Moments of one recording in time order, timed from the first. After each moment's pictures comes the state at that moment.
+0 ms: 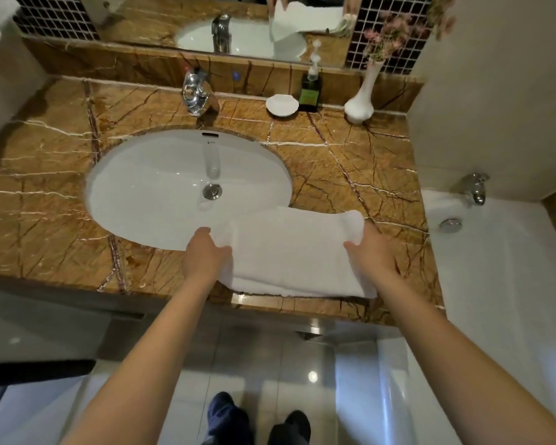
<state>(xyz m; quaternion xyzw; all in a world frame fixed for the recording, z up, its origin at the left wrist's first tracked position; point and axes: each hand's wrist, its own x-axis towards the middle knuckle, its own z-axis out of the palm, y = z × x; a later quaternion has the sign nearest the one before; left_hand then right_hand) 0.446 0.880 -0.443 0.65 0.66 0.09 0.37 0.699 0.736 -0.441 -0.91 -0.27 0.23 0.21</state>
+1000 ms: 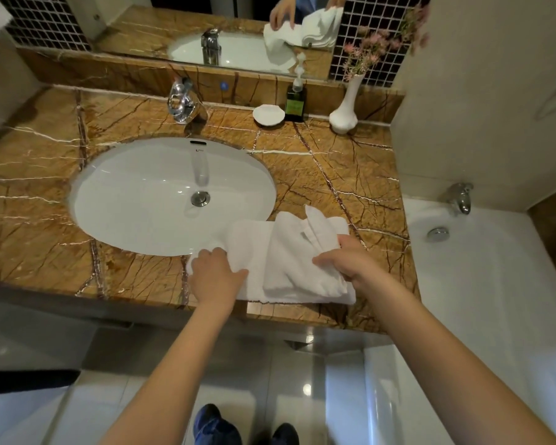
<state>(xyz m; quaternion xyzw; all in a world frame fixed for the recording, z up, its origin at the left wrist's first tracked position) 0.483 0.824 -0.449 0.74 0.64 0.04 0.22 0.685 0.729 -0.382 -0.78 -0.17 0.49 0.34</state>
